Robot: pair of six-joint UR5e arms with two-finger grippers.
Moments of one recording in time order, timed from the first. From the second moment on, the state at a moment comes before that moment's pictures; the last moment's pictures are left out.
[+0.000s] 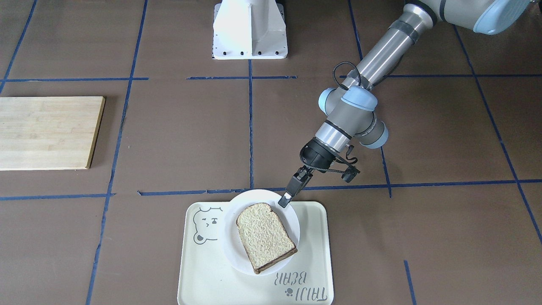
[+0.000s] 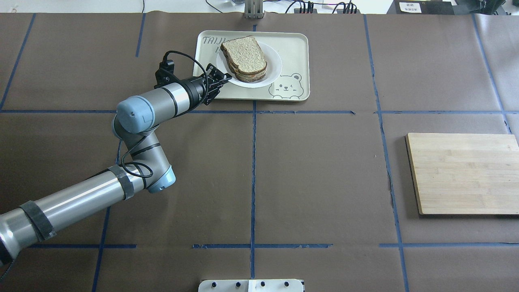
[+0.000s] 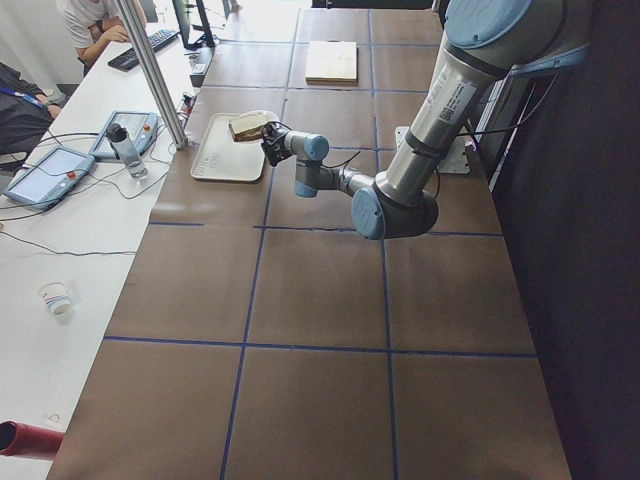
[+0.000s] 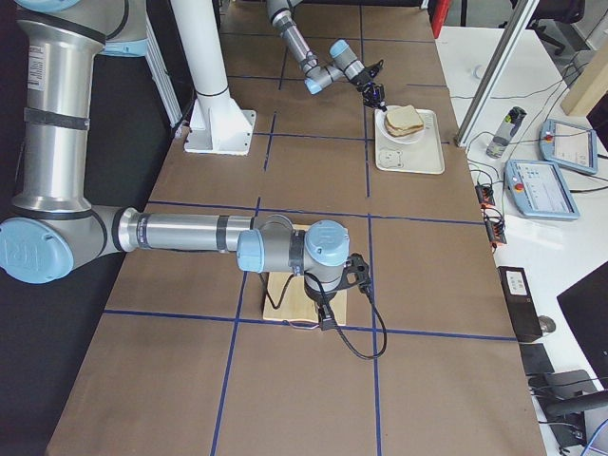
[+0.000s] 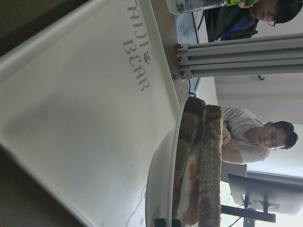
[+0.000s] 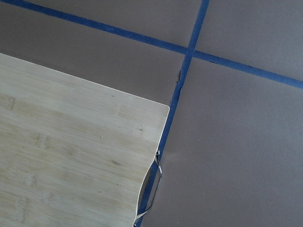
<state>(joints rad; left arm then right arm) -0.63 -2.36 -0.88 -3.12 -1.47 -2.12 1.54 -1.72 1.73 -1.56 2.35 -0.25</state>
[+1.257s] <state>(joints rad) -0.72 -2.44 -0.80 -2.98 -1.74 -2.03 1.54 -1.72 1.72 -1.56 2.35 -0.24</state>
